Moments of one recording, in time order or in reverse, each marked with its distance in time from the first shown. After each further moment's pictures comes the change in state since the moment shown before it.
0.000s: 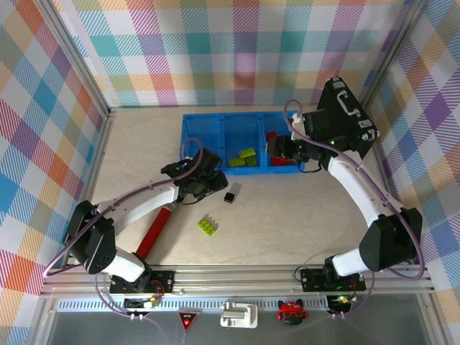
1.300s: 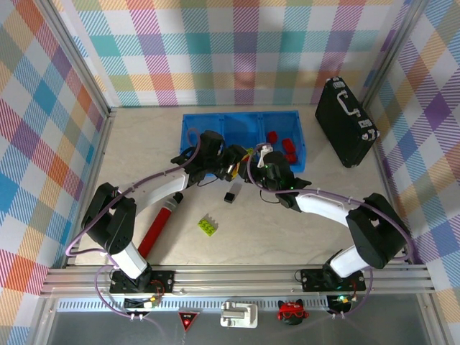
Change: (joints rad) left arm 0.057 0.164 0.048 0.493 0.323 -0.439; right arm 0.358 0.077 -0.472 0.927 0.348 0.278
